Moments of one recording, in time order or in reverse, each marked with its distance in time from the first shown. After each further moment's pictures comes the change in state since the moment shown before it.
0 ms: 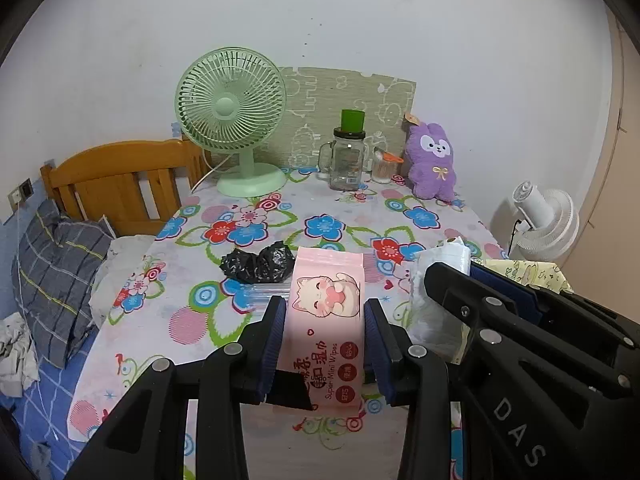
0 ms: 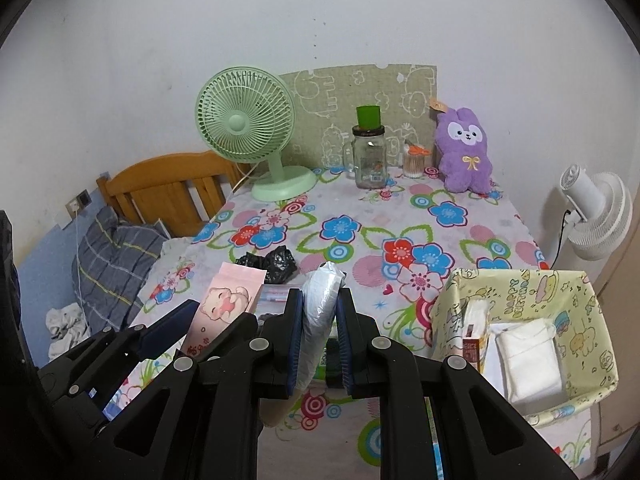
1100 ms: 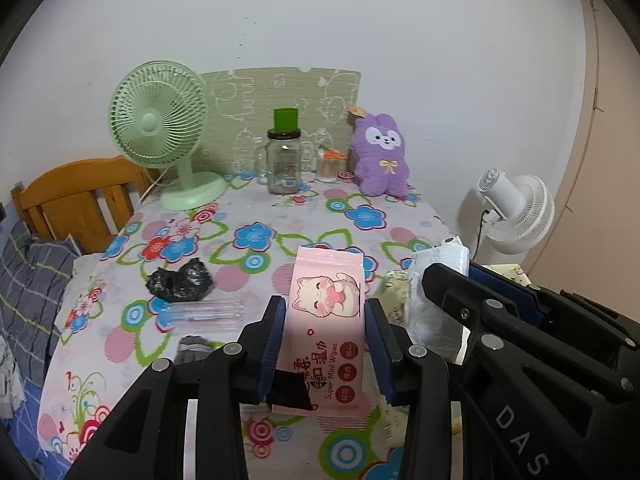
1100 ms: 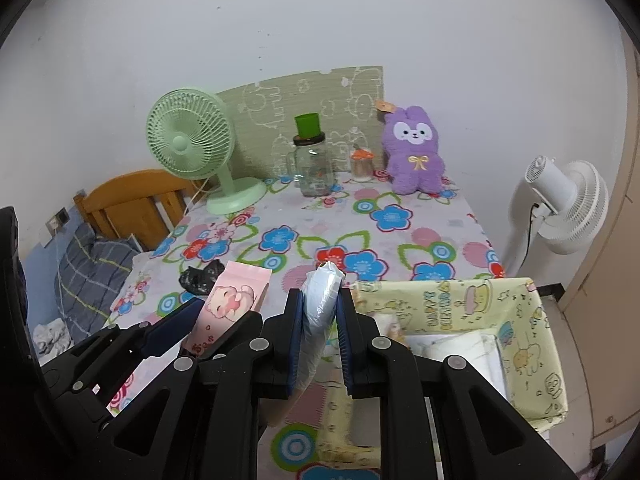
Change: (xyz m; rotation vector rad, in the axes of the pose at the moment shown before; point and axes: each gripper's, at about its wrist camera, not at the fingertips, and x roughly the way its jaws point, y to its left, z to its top) left arm 0.026 -0.088 0.014 0.072 0.010 -0.078; right arm -0.014 -0.090 0.007 0.057 -0.017 -0.064
